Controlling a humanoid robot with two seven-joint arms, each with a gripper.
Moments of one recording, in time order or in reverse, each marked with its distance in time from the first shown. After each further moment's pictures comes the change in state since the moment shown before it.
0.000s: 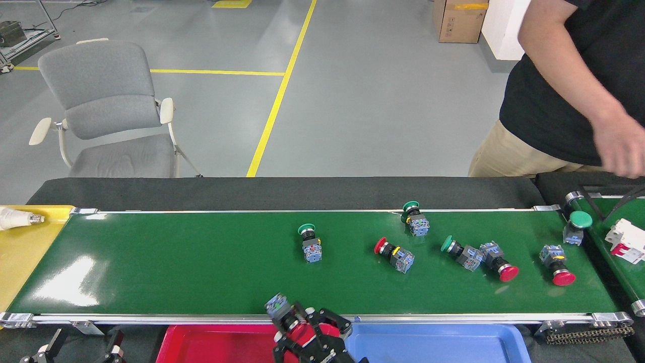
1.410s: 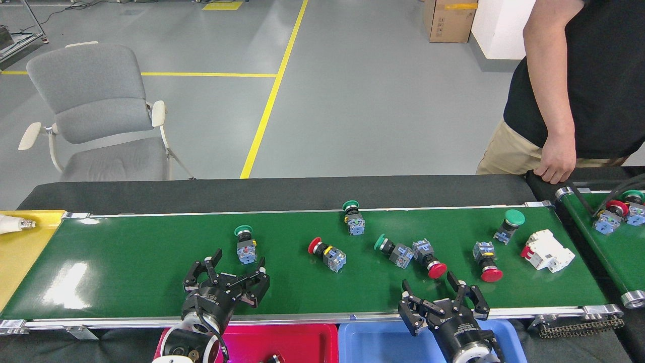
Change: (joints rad) left arm -0.571 -0.202 -0.384 0.420 -0.313 0.211 -0.228; right arm 0.048 -0.060 -0.652 0.103 -0.087 -0.174 0.008
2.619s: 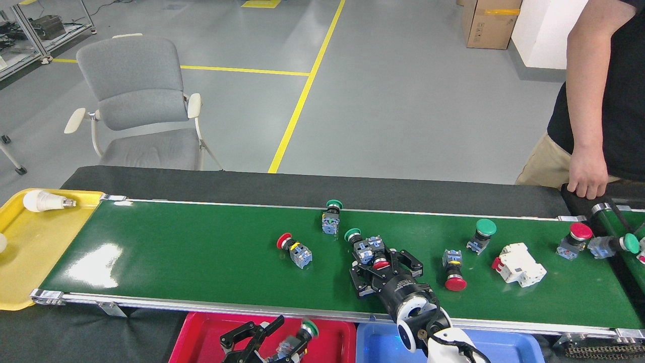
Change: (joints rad) left arm 0.429 0.042 -0.018 -0.430 0.079 -0.554 0.081; right arm -0.242 0.131 0.127 0.285 0.024 -0.025 0.043
